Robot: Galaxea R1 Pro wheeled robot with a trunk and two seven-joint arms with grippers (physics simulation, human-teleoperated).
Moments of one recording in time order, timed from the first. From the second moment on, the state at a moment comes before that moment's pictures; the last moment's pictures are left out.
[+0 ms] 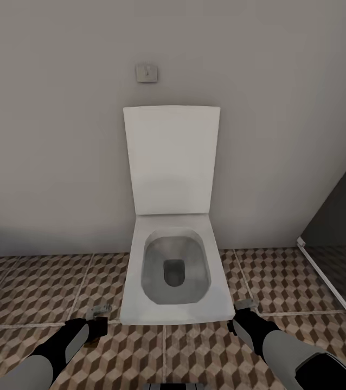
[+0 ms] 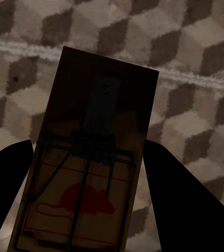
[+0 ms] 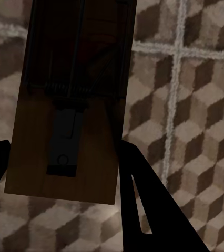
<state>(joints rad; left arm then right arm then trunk) -0.61 0.13 -0.23 -0.41 0.47 0.38 0.06 -0.77 0.01 0.44 -0.14 -0.30 0.40 -0.29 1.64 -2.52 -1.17</state>
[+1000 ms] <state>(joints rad) -0.61 0.13 -0.23 -0.41 0.47 0.38 0.06 -0.77 0.00 0.44 -0.17 -0.30 0.40 -0.29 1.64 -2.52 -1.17</state>
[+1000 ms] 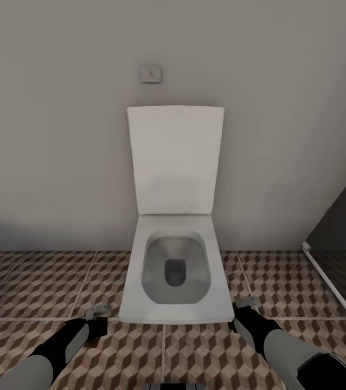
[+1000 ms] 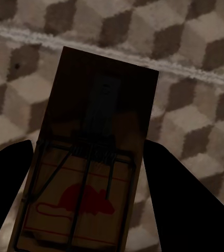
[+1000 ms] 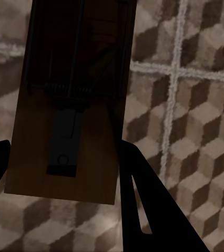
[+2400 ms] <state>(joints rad) -0.61 0.13 -0.23 -0.41 0.47 0.38 0.06 -0.78 0.00 0.44 -0.17 -0.30 0.39 -0.29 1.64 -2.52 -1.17</state>
